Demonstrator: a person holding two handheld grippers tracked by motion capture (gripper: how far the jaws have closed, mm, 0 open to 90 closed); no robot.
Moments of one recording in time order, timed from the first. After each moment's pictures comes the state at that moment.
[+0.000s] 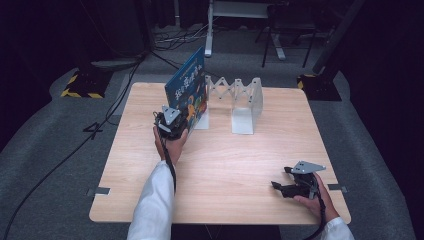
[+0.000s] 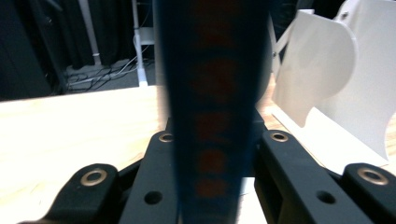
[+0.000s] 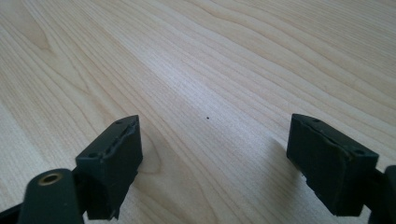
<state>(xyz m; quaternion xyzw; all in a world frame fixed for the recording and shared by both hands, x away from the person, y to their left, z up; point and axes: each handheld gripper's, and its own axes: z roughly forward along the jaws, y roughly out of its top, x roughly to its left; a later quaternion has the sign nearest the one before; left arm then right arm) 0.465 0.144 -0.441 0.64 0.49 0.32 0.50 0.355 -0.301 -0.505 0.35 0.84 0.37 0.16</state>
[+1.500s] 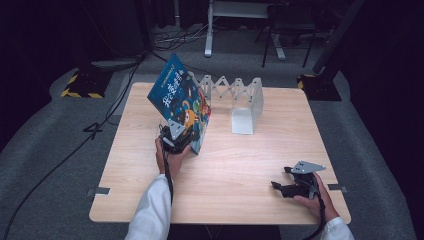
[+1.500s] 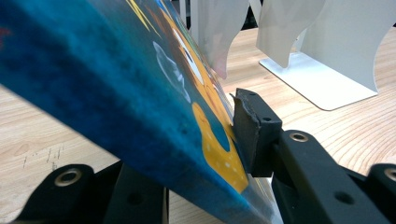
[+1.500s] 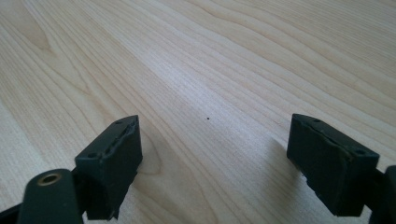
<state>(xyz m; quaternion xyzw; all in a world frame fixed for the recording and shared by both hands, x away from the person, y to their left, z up) 0.439 0.131 -0.470 0.69 0.45 0.32 0.46 0.356 -0.300 -0.505 0.35 0.84 0.37 0.16</state>
